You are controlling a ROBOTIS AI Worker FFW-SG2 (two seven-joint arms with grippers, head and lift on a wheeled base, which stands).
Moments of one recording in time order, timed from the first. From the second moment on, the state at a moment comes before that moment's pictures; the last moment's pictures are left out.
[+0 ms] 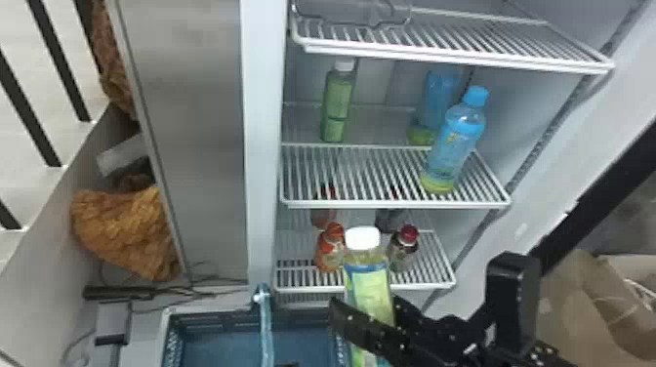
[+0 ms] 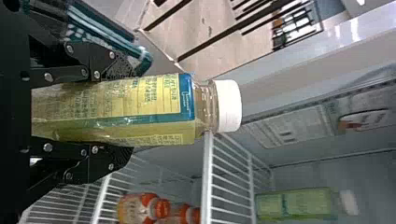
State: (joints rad) left arm 0.36 0.25 0.03 -2.04 1.08 1.21 -0.51; right arm 0.65 -0.13 -0.05 -2.68 -0.25 1.02 0.39
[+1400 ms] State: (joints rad) left arm 0.36 0.25 0.02 -2.04 1.08 1.21 -0.51; right arm 0.50 -0.16 0.05 -2.40 -0.33 1.17 0.38
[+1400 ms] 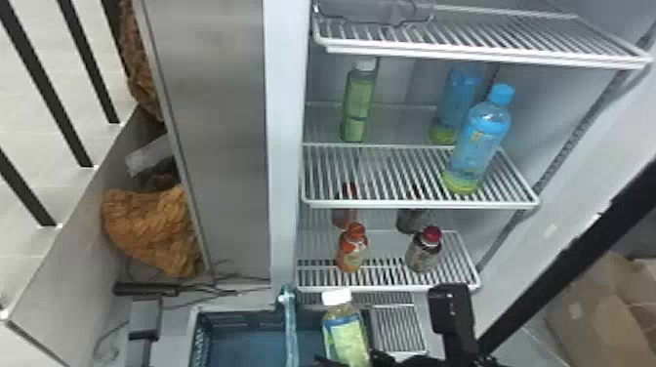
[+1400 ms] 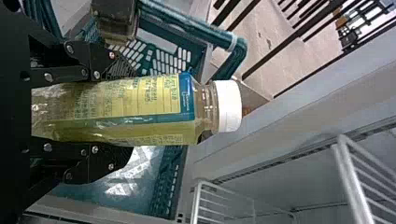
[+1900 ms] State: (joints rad) left arm 0.36 0.25 0.03 -2.04 1.08 1.21 -0.51; right arm 0.41 -0.17 0.10 -2.26 -0.34 1.10 0.42
